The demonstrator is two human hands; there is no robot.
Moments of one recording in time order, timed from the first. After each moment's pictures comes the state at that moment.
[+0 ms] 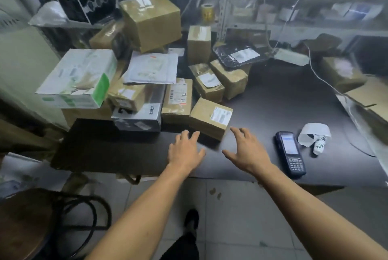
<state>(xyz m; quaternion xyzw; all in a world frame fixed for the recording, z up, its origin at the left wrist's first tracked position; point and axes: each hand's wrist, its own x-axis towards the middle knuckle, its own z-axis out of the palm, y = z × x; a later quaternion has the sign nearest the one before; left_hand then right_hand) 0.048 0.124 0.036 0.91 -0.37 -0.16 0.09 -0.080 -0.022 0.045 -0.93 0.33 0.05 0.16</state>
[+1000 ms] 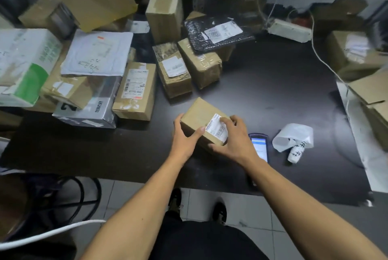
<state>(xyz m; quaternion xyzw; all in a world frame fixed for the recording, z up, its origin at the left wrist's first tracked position) 0.007 -0.047 -0.014 0.79 -0.05 -0.30 0.52 -0.101 -0.190 -0.019 -0.89 0.28 0.00 0.36</state>
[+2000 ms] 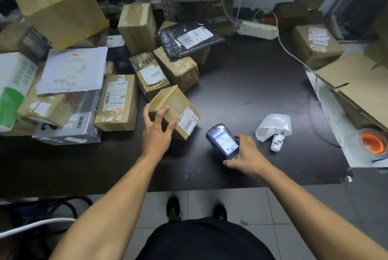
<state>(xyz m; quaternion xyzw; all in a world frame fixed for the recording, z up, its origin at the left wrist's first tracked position) 0.036 -0.039 -0.002 0.88 -0.28 -0.10 0.37 -0.184 -0.204 -0.009 -0.83 0.37 0.08 0.40</state>
